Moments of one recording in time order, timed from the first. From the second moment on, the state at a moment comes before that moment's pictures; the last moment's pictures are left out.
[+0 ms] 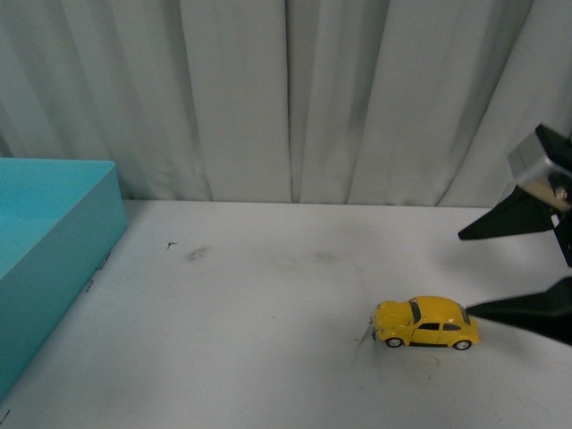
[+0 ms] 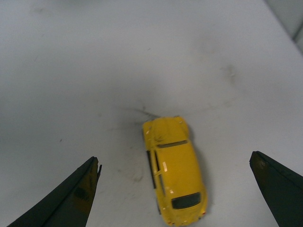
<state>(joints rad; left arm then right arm) 0.00 0.01 0.01 0.00 0.00 0.00 -0.08 2.03 1.17 -0.38 -0.93 -1.32</state>
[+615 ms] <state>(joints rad) 0.00 0.01 0.01 0.00 0.00 0.00 -0.06 2.19 1.32 -0.50 -0.85 -1.55</state>
